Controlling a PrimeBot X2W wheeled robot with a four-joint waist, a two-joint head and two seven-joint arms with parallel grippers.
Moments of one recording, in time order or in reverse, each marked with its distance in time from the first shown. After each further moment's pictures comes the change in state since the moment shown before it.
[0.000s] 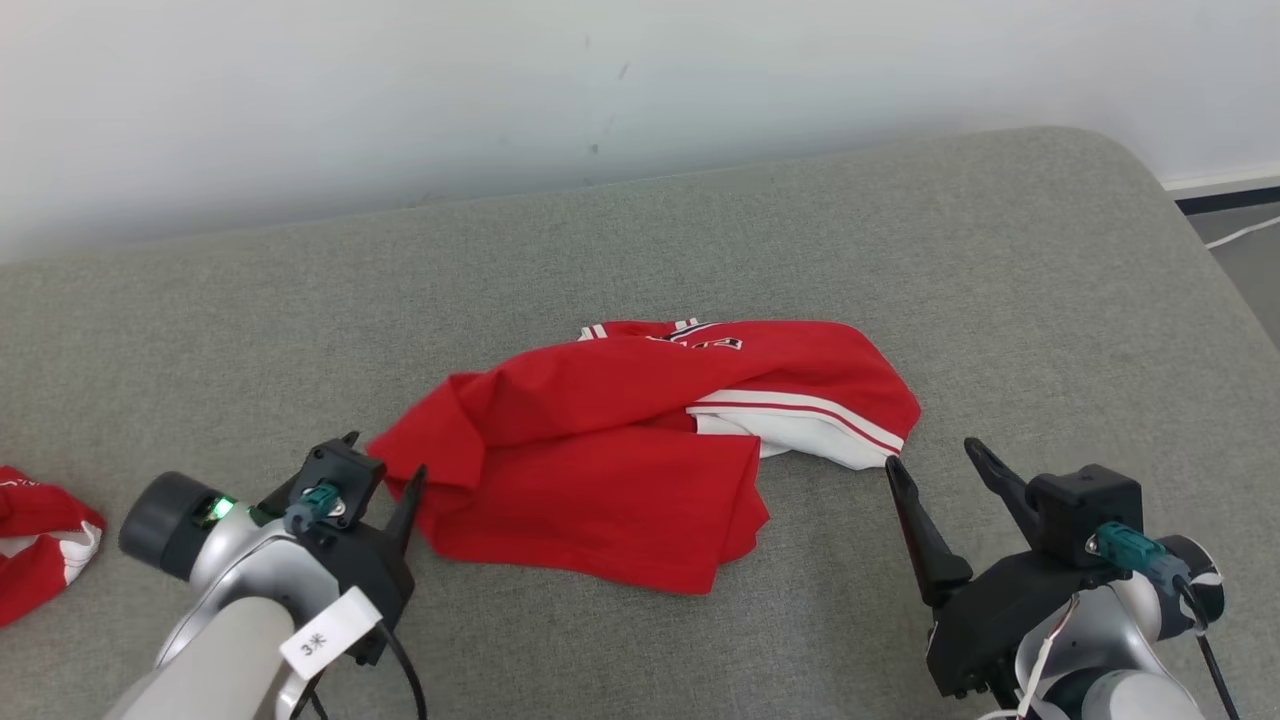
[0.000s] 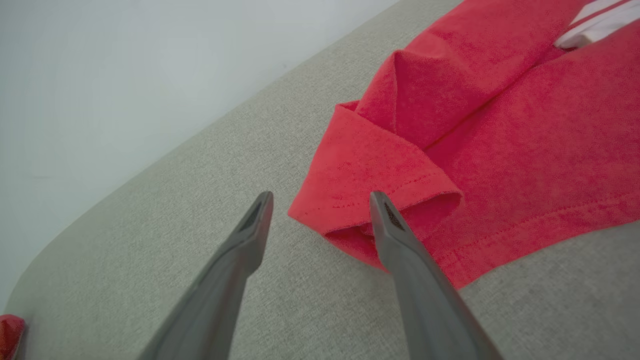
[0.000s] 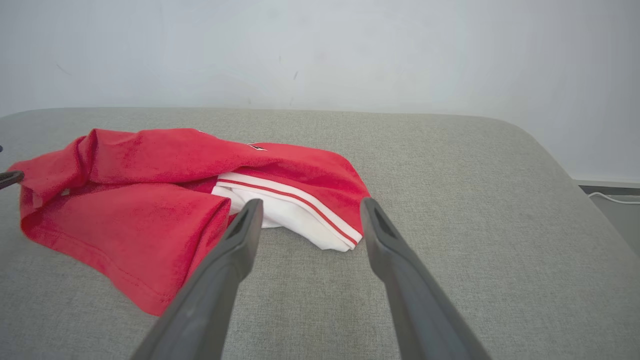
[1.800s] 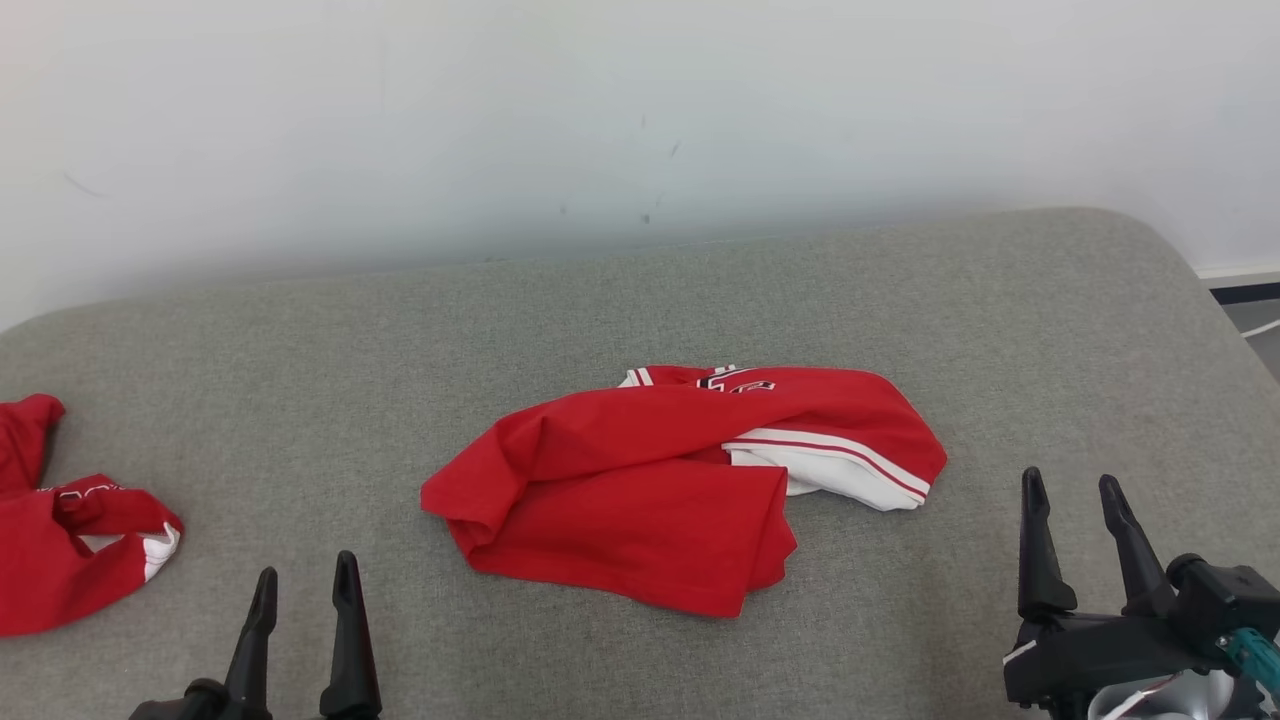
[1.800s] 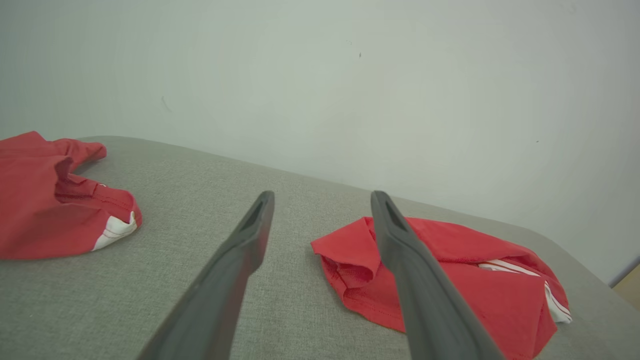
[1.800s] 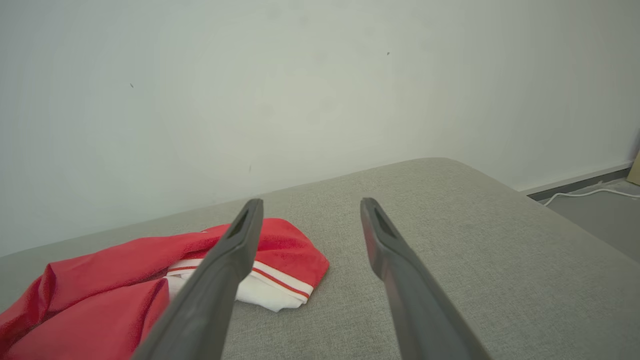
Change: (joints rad) left arm 0.615 -0.295 0.518 -0.479 -0.135 0.078 -0.340; right arm 0.063 0.093 -0.218 0.274 0.108 0.043 -0.493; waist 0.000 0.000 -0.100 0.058
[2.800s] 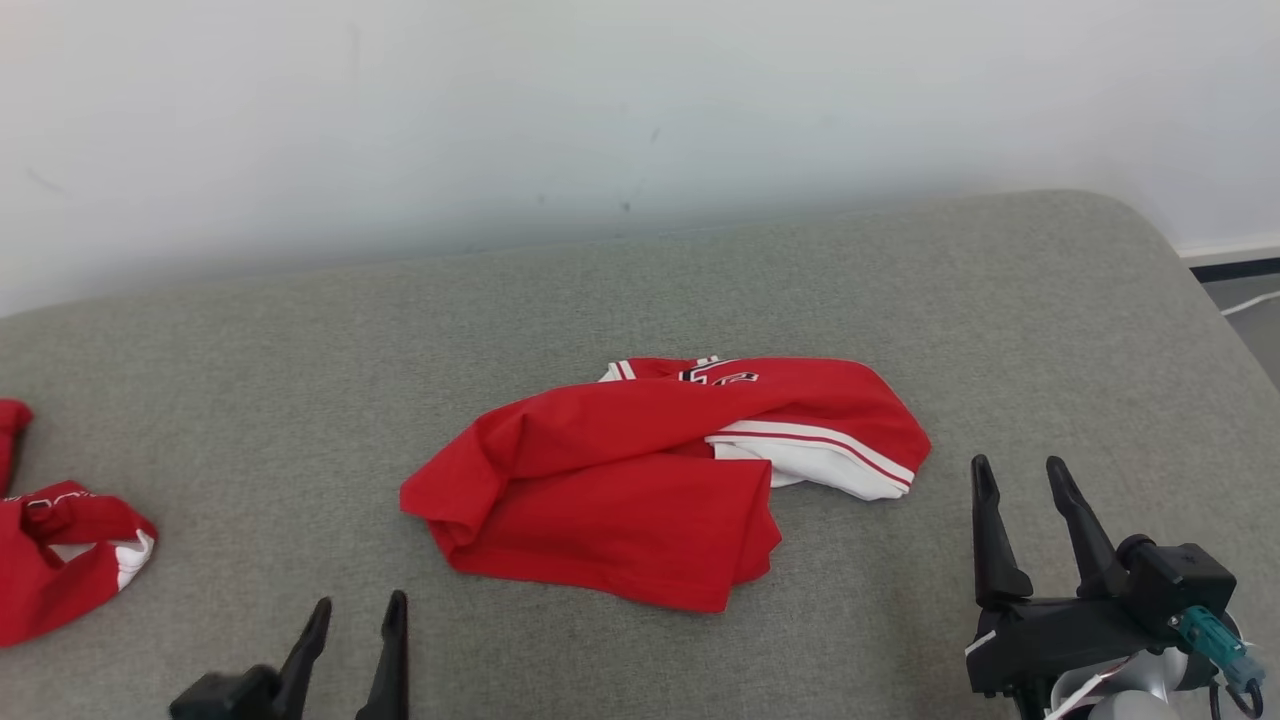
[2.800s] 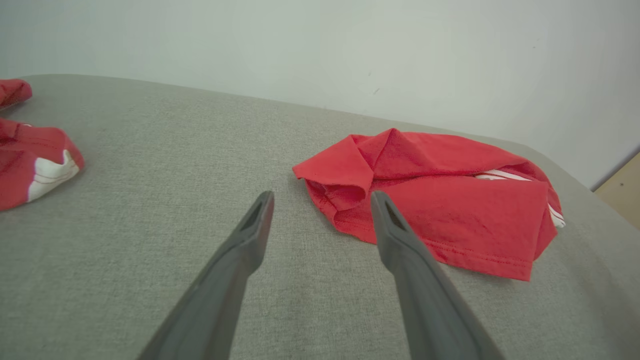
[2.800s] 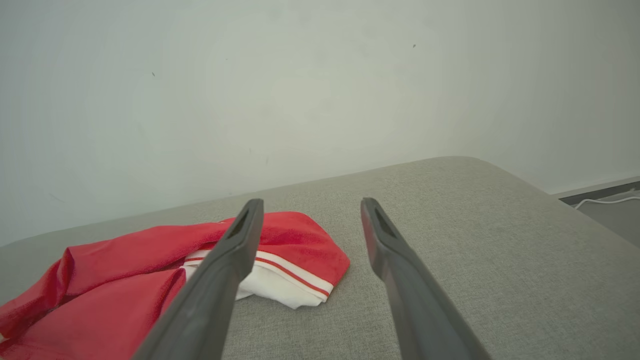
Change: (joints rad) left arm -0.025 0.060 -0.058 0.099 -0.001 -0.060 0.132; right arm -0.069 0.004 0.064 0.076 -0.011 0.048 -0.028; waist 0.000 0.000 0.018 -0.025
